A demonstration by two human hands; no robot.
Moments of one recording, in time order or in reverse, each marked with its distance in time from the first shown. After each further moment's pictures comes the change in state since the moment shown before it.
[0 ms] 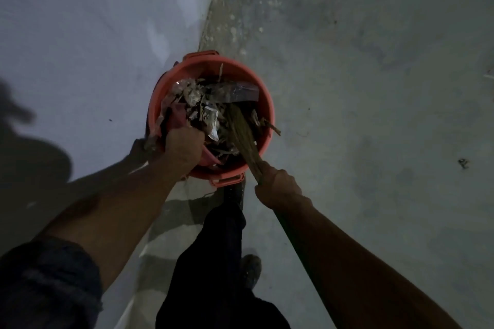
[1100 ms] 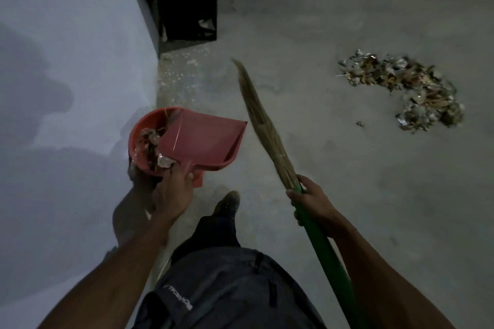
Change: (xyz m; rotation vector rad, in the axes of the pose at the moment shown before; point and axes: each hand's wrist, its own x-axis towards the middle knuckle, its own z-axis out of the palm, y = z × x) left_hand -0.378 0.074 0.092 -0.335 0.500 0.167; right_hand -0.412 0.186 0.158 1.047 0.467 0.008
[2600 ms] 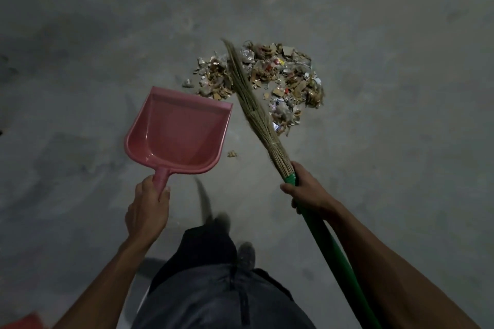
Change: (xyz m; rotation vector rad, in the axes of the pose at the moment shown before) left_hand 0.192 0.735 0.325 0.151 -0.203 0.364; right_hand 0.265 0.063 -0.732 0.073 0.297 0.131
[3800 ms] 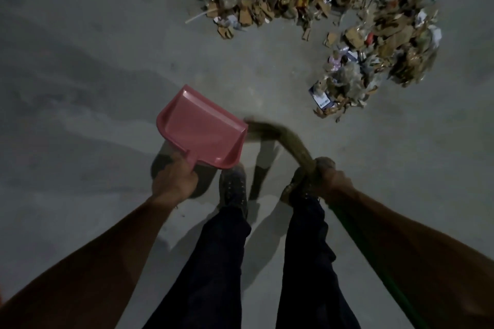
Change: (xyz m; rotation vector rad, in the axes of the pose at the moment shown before) left_hand 0.326 0.044 0.269 0.171 -0.618 -0.381; right_hand 0.467 0.093 0.001 -0.765 -0.354 0.345
